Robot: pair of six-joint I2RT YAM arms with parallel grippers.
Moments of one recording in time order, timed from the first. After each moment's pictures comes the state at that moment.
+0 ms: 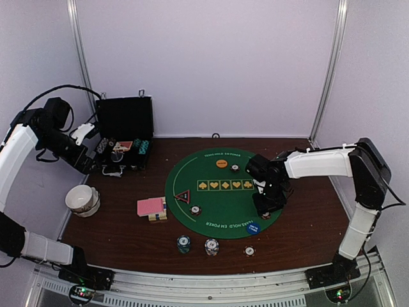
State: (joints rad) left arm -0.03 1.24 1.43 -1.29 0.24 0.44; right arm 0.69 1.79 1.17 -0.85 0.09 0.49
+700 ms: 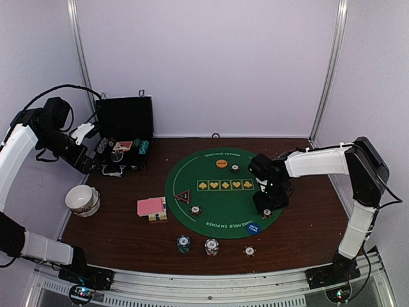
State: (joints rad) left arm -0.03 1.24 1.43 -1.29 0.24 0.44; right arm 0.65 1.83 1.17 -0.81 0.13 0.47
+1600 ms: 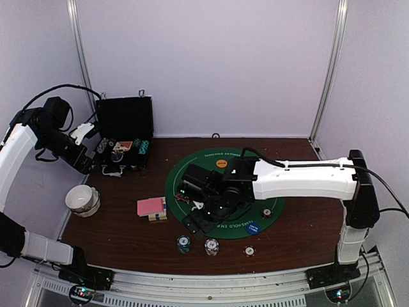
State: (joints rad) left arm -0.03 1.24 1.44 -1.29 0.23 0.45; right arm 1.23 1.90 1.68 -0.98 0.18 0.50
